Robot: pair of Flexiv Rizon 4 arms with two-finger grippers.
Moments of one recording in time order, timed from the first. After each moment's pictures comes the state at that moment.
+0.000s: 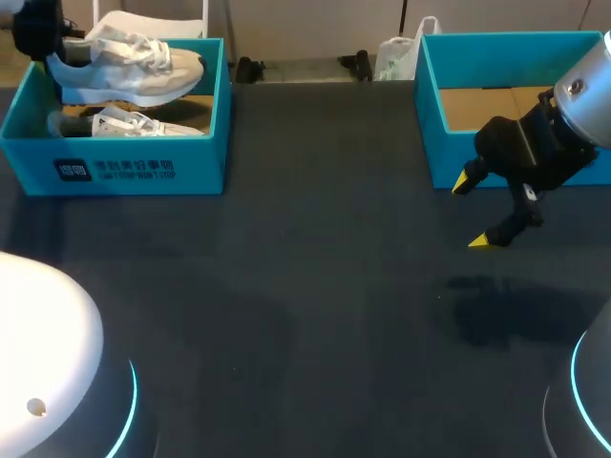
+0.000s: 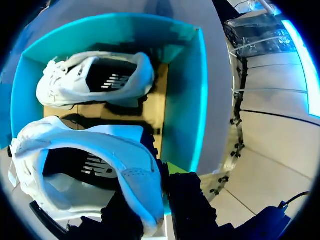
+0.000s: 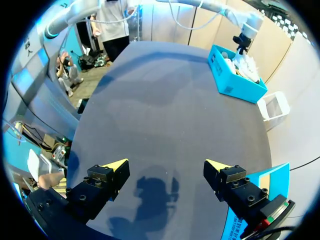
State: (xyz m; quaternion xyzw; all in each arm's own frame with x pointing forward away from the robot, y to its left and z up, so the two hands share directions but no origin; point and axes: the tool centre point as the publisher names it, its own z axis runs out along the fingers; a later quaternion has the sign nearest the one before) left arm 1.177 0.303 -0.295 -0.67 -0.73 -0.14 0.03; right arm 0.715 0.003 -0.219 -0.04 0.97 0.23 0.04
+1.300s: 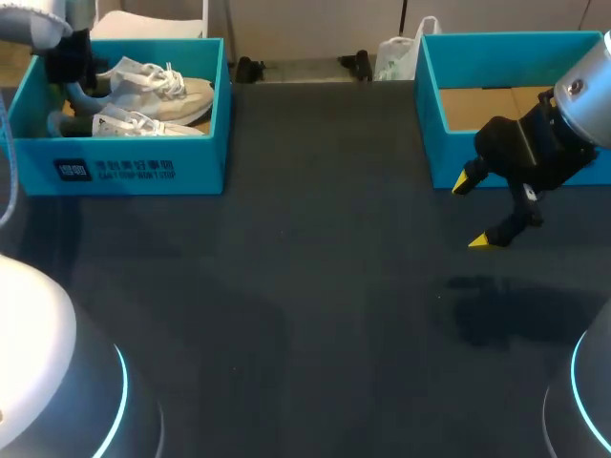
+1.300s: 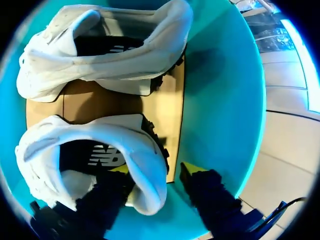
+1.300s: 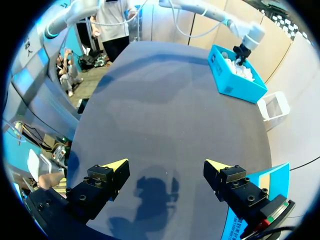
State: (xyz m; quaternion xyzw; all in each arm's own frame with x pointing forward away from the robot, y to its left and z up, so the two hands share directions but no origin) left arm 1.196 0.289 -0.356 -0.68 -0.72 -0.14 0.04; right arm 0.715 0.003 -0.219 -0.04 0.97 0.23 0.04
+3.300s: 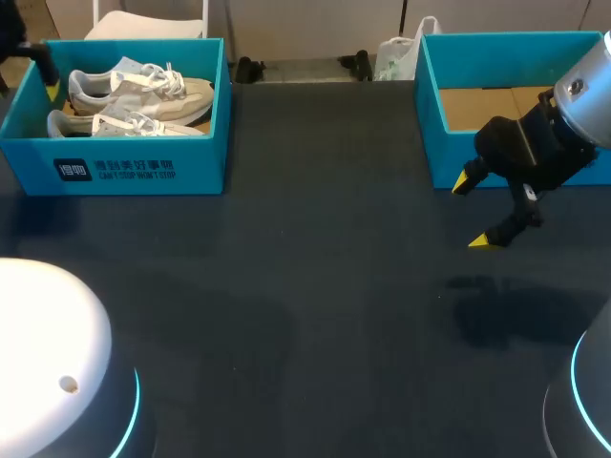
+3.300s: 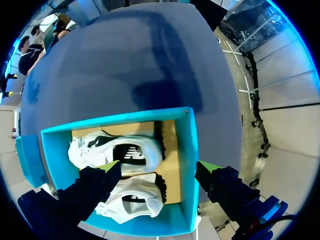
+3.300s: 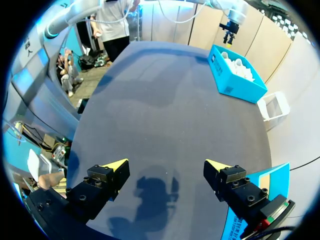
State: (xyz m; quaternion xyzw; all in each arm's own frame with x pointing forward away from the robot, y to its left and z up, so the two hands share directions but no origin) left arm 1.053 0.297 -0.261 -0.74 -0.67 0.00 -0.01; right arm 0.715 0.003 -0.219 -0.04 0.97 0.23 0.04
